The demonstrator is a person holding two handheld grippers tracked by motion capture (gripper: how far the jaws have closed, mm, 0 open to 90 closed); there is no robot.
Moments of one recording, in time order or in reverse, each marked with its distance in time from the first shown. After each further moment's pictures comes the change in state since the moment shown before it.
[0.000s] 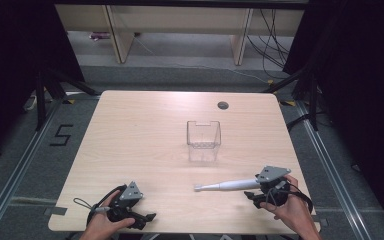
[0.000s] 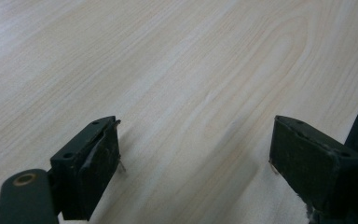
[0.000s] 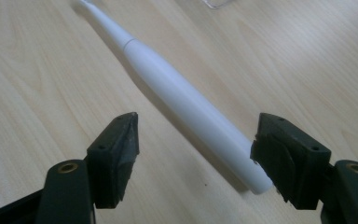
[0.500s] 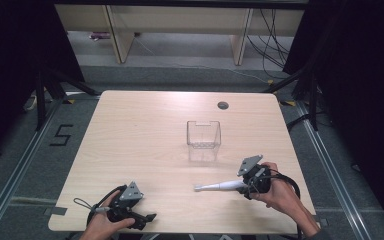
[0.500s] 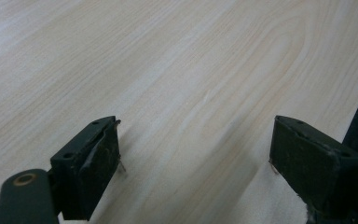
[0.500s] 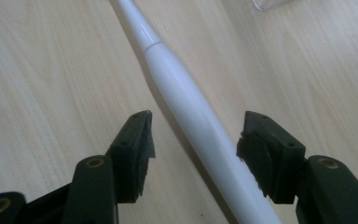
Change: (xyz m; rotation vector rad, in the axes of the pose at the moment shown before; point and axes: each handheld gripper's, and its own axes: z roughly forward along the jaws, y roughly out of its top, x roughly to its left) left arm 0.000 0.000 0.000 -0.001 -0.001 -0.002; right arm -0.002 0.046 0.024 0.193 0.106 -0.178
